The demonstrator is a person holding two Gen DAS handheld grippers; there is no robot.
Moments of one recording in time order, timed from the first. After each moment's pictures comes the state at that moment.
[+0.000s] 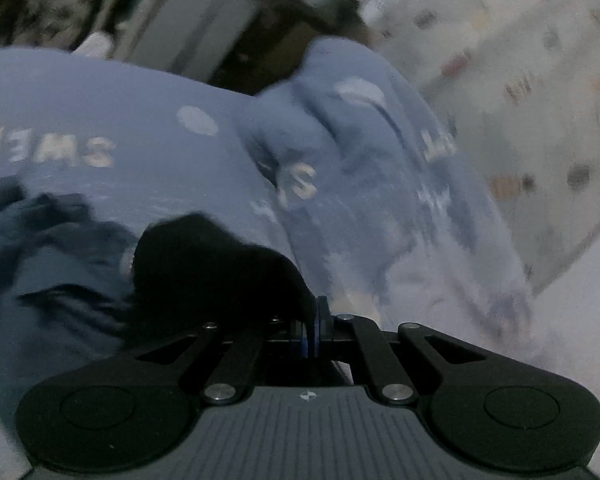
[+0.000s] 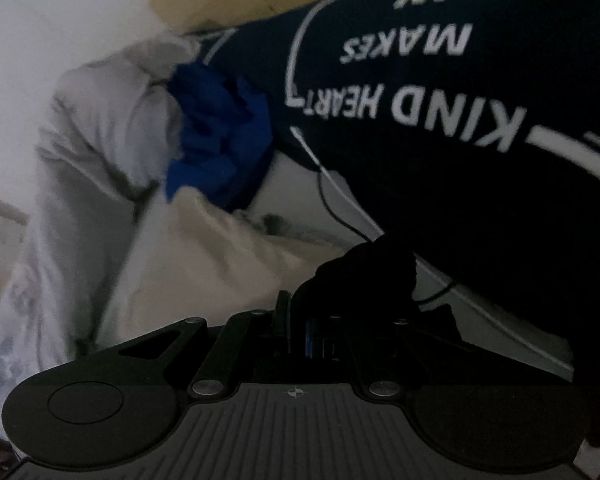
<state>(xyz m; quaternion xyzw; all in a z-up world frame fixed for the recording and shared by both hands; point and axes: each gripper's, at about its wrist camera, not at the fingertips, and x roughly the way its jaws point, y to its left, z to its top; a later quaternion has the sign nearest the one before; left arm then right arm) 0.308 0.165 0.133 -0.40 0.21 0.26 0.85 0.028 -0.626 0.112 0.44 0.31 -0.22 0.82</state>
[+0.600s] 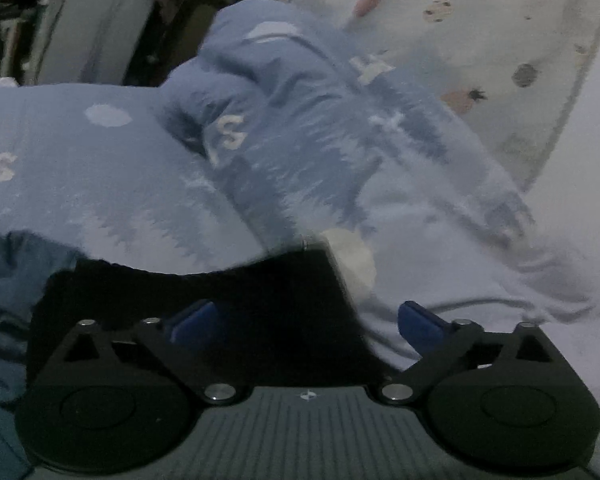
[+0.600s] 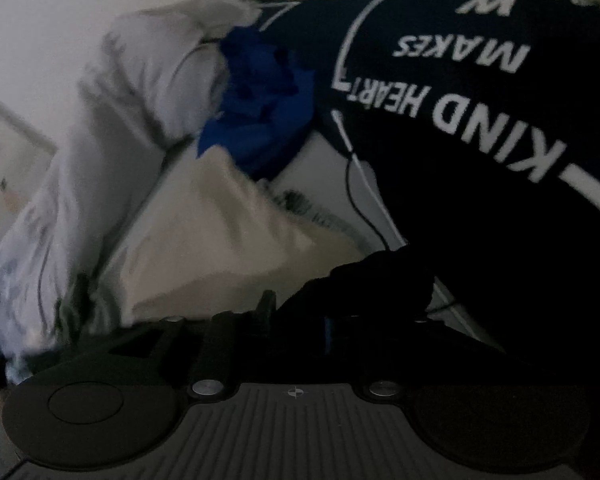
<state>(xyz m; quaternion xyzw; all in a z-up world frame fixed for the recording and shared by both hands) 0.317 0.142 0.084 -0.29 0.21 0.15 0.92 0.007 -0.625 0.122 0.35 0.34 -0.12 0.86</state>
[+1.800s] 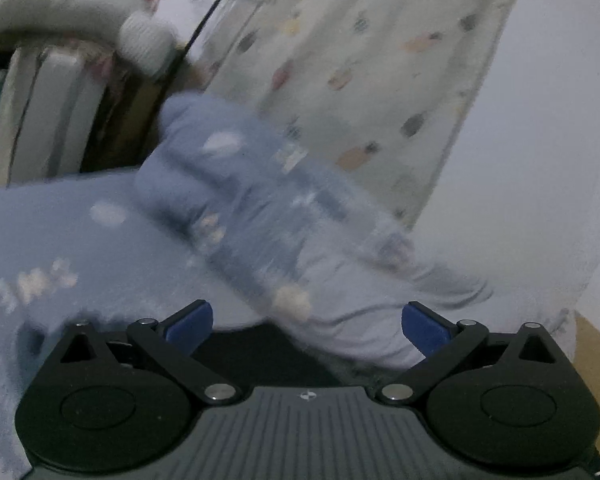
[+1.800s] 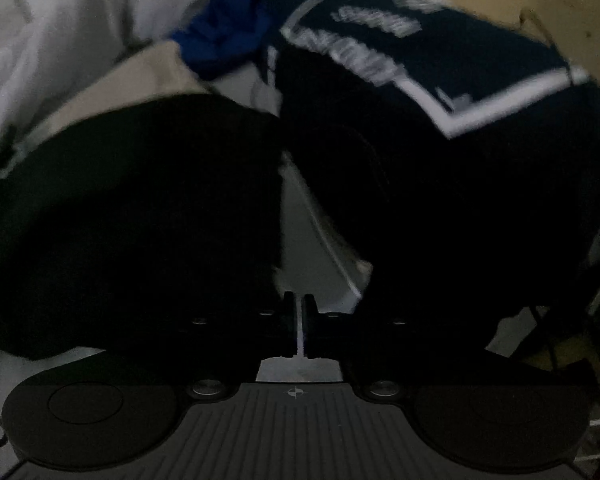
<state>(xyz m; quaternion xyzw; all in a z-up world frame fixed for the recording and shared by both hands) 0.126 0.188 0.190 -0.27 0.18 0.06 0.95 -0.109 -0.570 0.101 0.16 0.43 -0.19 0.87</state>
